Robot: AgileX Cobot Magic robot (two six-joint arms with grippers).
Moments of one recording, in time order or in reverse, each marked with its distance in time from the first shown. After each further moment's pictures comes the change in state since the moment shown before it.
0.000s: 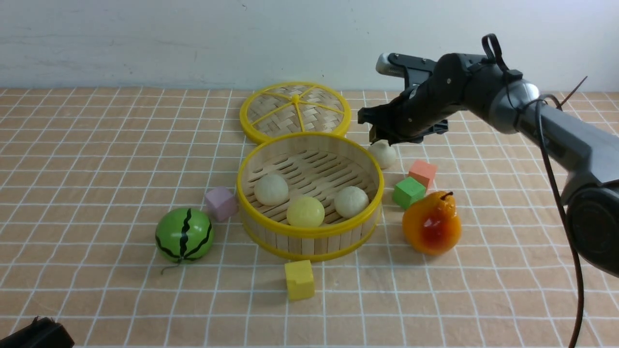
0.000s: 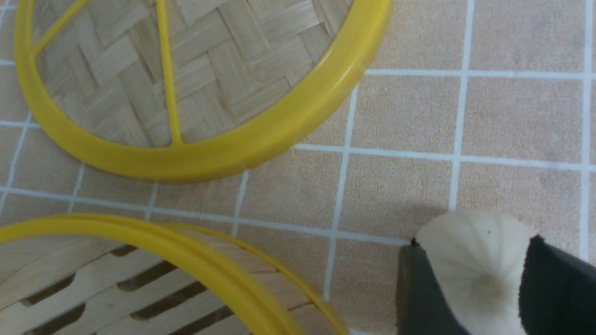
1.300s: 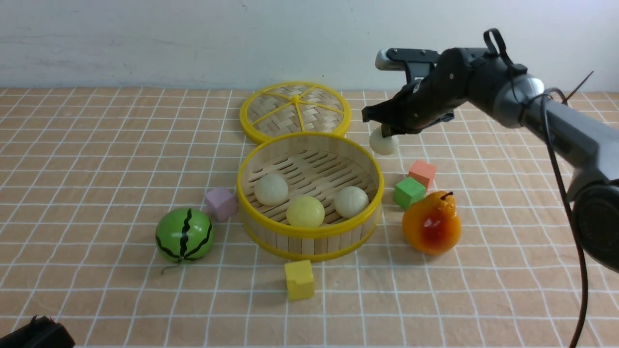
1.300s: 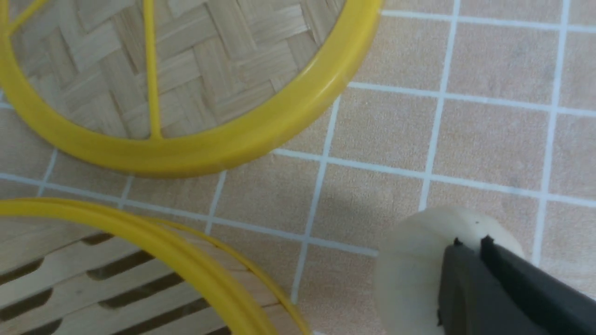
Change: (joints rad) right arm 0.000 -0.048 -0.003 -0.056 0.014 -0.092; left arm 0.000 0.000 0.000 0.000 -0.003 0.000
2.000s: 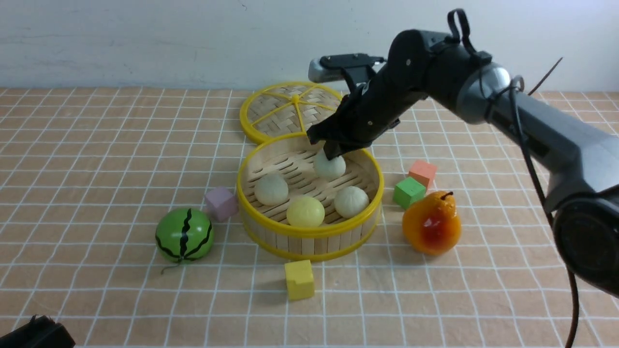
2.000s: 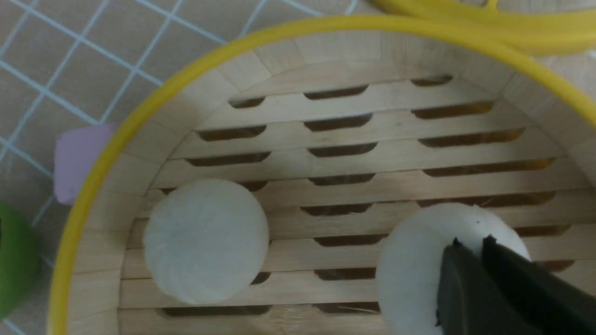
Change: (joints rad) right arm 0.148 -0.021 0.004 0.125 0.196 -0.152; left arm 0.000 0.000 0.000 0.000 0.000 0.000
